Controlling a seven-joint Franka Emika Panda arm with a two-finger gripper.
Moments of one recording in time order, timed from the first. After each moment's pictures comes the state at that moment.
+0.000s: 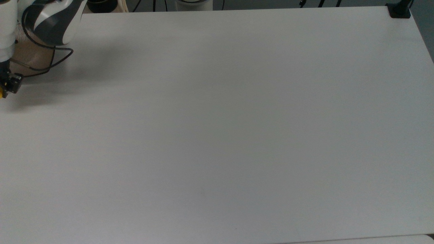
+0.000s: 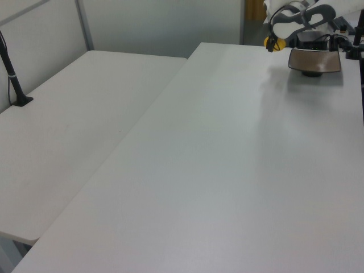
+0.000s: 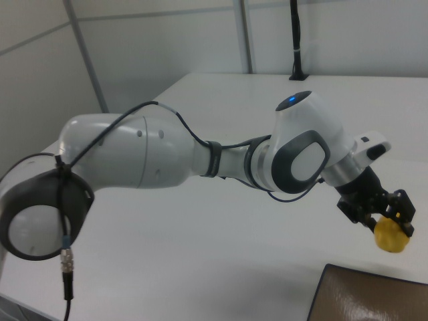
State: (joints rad) arm -0.24 0.63 -0.36 -1.42 -0.25 2.43 -0.26
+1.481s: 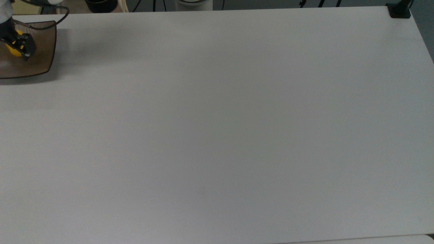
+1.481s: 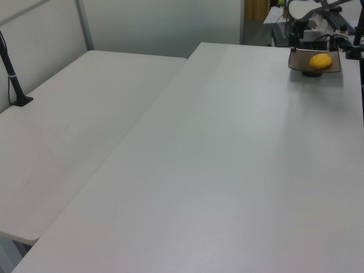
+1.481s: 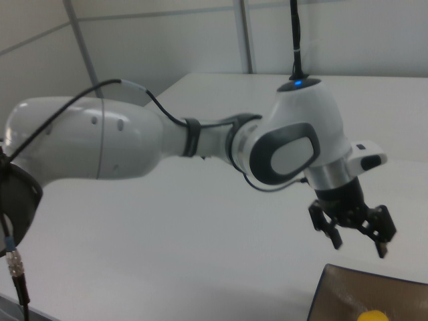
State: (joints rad) arm -0.26 0.42 -0.36 -1.58 -0.12 2.17 -0.43
